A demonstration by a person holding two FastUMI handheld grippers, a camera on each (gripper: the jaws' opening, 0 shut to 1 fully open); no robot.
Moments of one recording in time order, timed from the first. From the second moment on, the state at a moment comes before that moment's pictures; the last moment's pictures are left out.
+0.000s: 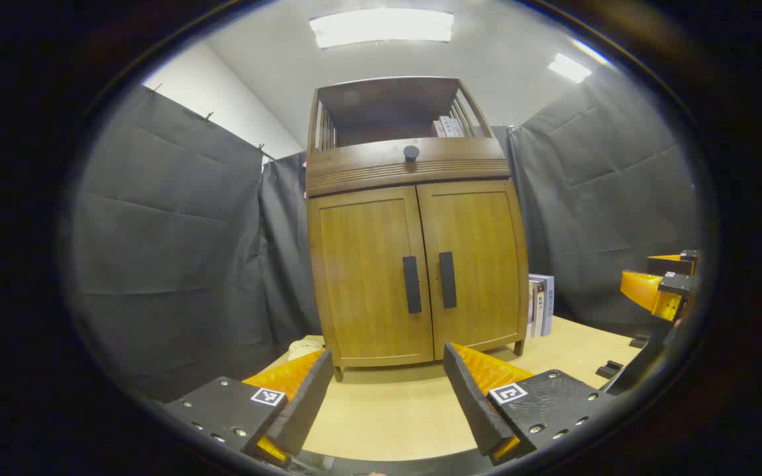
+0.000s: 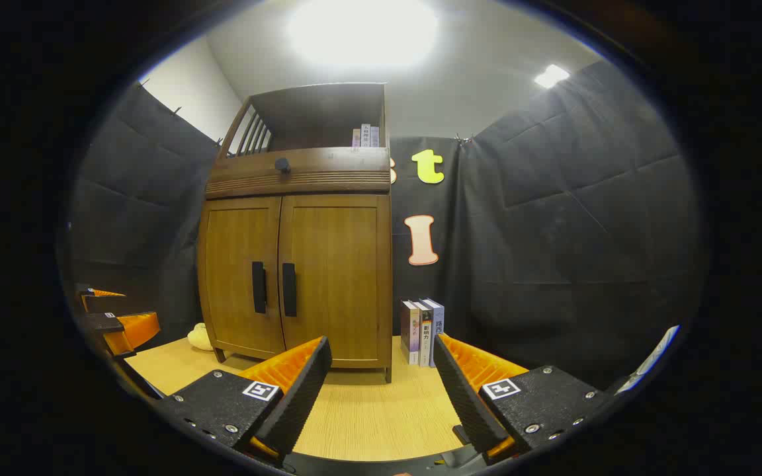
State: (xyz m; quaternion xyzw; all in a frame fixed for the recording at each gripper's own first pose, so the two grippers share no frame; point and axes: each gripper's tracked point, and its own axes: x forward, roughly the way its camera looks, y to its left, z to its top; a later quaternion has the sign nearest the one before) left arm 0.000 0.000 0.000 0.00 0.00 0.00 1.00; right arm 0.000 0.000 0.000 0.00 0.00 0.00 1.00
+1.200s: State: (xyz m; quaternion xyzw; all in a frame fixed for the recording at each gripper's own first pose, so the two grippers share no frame) left arm 0.004 0.008 -0.001 0.00 -0.01 0.02 1.00; right arm 0.015 0.024 0.000 0.00 -0.01 0.02 1.00
